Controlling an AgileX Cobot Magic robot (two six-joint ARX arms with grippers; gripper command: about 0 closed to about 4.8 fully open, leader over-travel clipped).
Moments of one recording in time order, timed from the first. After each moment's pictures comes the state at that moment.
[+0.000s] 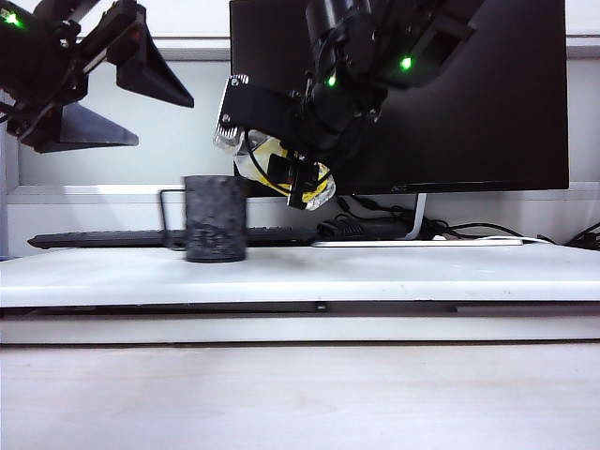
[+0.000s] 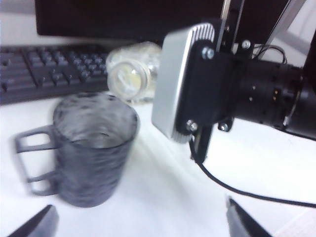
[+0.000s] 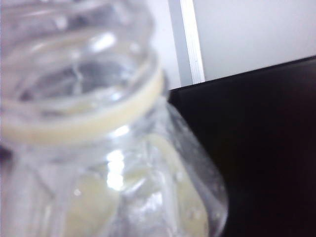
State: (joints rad) left arm -0.33 1.19 0.59 0.40 0.31 -0.21; right arm 0.60 2.00 1.42 0.37 0.10 -1.23
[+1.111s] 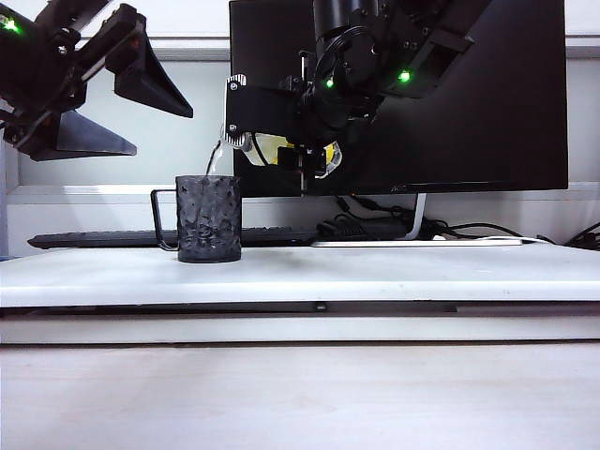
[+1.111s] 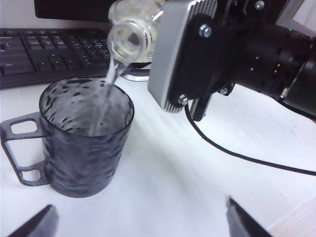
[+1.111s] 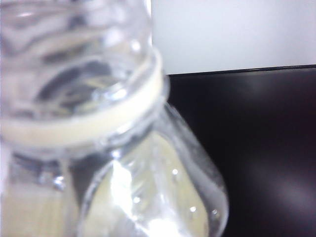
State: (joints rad) left arm -0.33 1.19 0.59 0.36 0.31 -0.21; right arm 0.59 2.02 1.43 0.53 0.16 -1.47
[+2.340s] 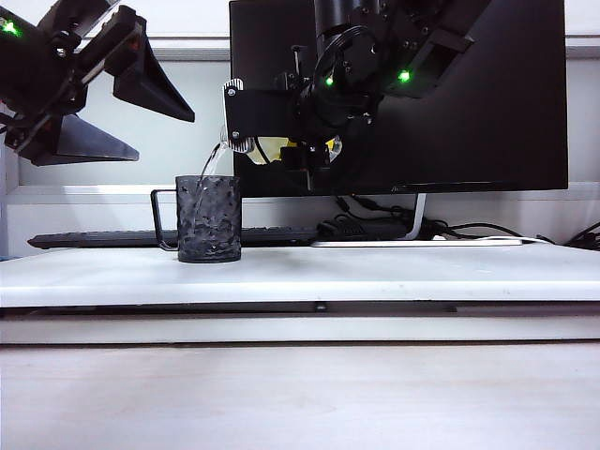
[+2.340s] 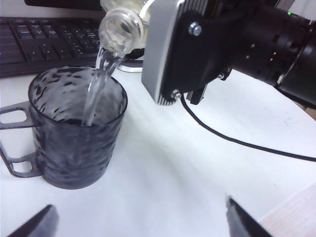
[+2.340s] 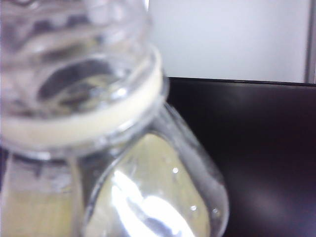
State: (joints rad) left arm -0.33 1.19 0.59 0.34 0.34 -0.21; right arm 0.59 2.02 1.43 0.56 0.16 -1.60
